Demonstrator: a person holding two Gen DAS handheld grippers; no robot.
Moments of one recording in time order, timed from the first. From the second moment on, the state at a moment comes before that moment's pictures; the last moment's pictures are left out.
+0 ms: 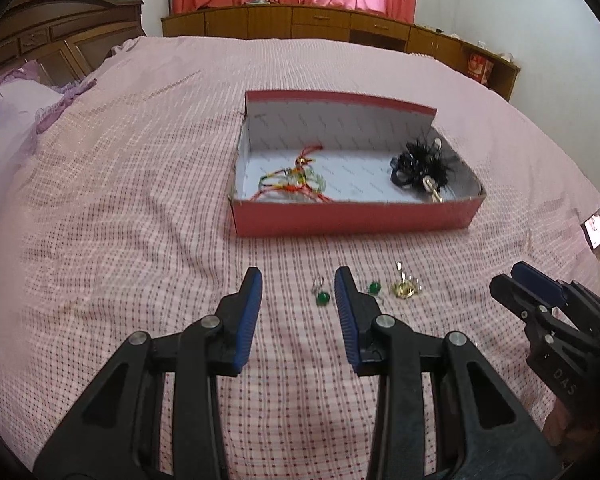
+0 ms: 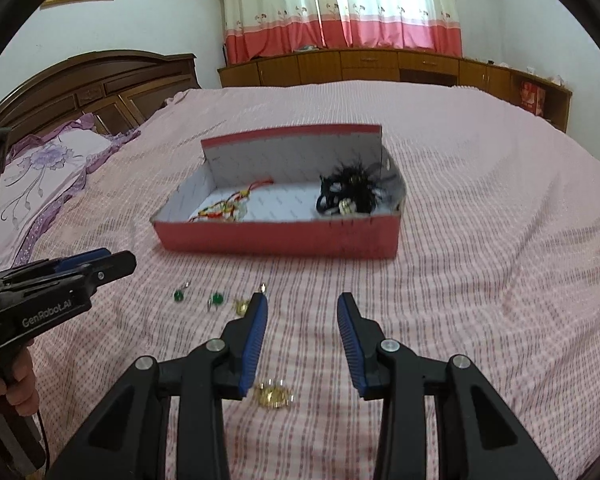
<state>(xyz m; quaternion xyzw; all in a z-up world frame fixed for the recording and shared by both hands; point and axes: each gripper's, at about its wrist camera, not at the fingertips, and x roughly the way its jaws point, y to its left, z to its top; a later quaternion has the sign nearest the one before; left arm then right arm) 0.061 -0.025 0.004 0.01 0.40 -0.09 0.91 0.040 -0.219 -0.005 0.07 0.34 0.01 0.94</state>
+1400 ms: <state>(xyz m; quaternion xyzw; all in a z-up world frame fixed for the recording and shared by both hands) 0.072 -0.037 -0.032 0.01 0.42 -0.10 0.90 0.024 -0.210 -0.052 0.07 0.37 0.02 0.93</state>
